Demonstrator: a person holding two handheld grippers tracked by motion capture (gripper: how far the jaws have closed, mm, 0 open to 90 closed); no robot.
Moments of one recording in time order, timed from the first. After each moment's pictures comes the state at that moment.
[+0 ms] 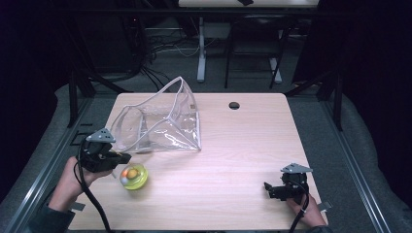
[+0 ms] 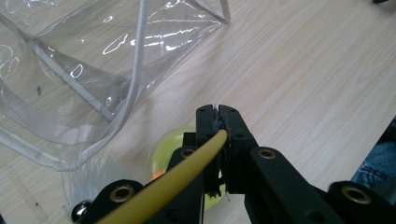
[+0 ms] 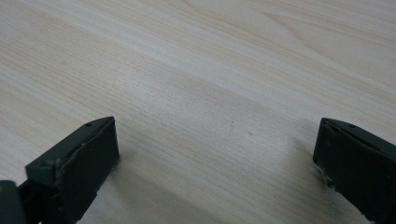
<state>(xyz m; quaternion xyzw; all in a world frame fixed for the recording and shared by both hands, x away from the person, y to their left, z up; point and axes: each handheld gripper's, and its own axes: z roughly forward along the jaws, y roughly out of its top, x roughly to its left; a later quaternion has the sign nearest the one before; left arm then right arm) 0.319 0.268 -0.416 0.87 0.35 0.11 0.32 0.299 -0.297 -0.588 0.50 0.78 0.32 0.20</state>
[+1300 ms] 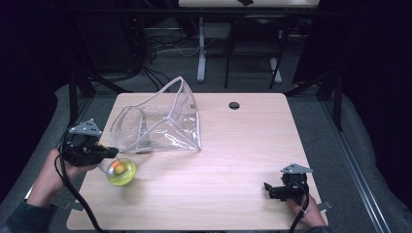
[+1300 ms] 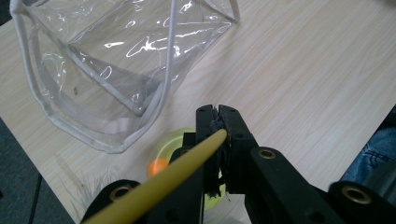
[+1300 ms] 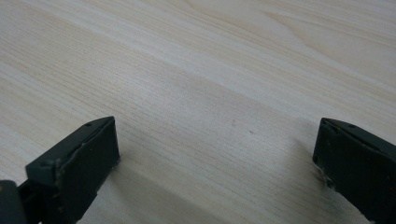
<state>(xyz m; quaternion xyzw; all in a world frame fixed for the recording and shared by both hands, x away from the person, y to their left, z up) 0.317 0.287 -0.381 0.88 0.34 0.12 0.30 0.297 -0.296 -0.588 0.50 0.78 0.32 0.20</state>
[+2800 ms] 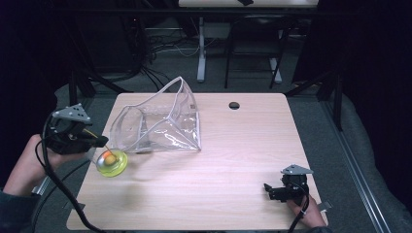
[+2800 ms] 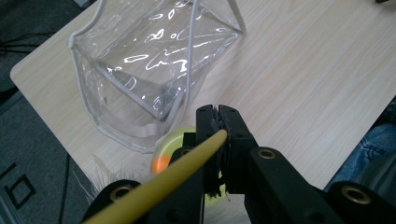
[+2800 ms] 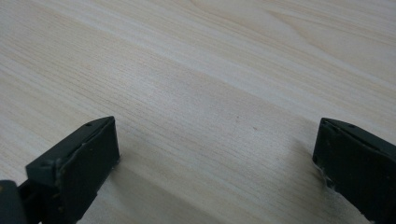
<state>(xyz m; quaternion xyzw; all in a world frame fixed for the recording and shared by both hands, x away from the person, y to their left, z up) 0.318 0.293 -0.329 0.89 0.33 0.15 0.28 0.295 -0.296 -0.589 0.49 0.78 0.32 0.20</state>
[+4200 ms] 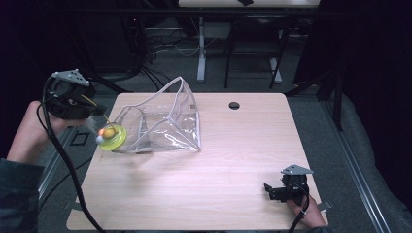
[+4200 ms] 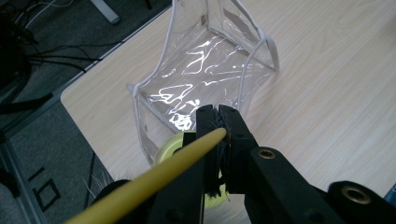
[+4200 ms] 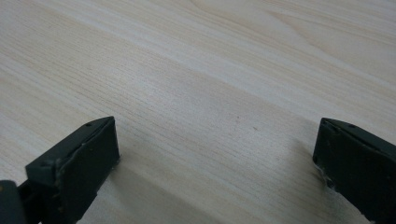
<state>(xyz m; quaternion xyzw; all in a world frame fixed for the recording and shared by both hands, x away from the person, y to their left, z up) 0.372 0.291 -0.286 0.87 0.35 0.18 0.29 0.295 -0.297 -0.589 0.49 0.78 0.32 0.20</state>
